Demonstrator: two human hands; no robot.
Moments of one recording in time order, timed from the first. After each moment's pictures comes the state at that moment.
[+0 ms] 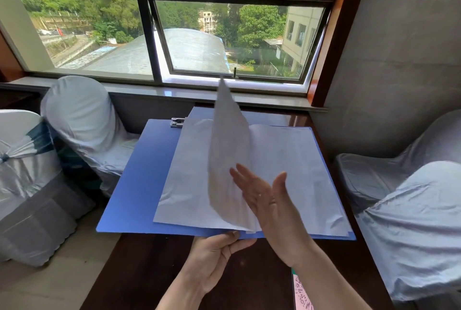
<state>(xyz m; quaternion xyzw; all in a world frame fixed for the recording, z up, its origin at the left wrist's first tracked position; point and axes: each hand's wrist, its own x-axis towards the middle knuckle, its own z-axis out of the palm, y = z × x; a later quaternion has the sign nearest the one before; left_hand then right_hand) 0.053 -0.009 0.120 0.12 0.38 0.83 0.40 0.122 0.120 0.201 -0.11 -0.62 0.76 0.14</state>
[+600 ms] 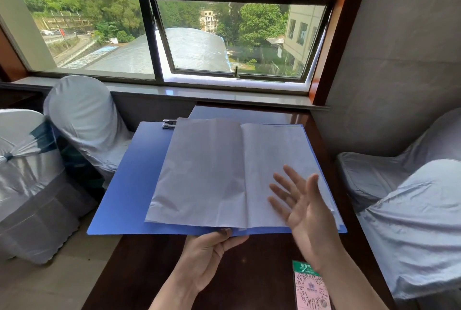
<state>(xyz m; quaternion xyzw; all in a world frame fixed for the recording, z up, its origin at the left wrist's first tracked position) 0.047 -0.021 0.118 0.10 0.38 0.84 0.37 0.154 0.148 0.193 -0.19 -0.54 0.77 0.27</state>
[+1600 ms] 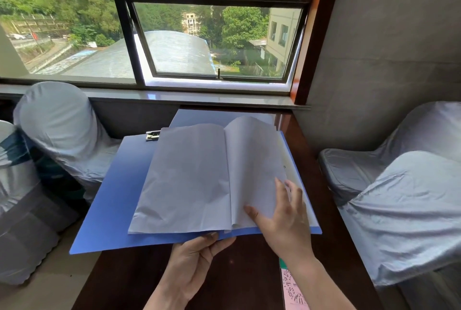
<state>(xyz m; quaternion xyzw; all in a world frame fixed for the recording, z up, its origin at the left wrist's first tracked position) 0.052 -0.017 0.112 0.09 0.33 0.86 0.37 0.154 0.150 0.156 -0.37 -0.88 0.21 0.23</state>
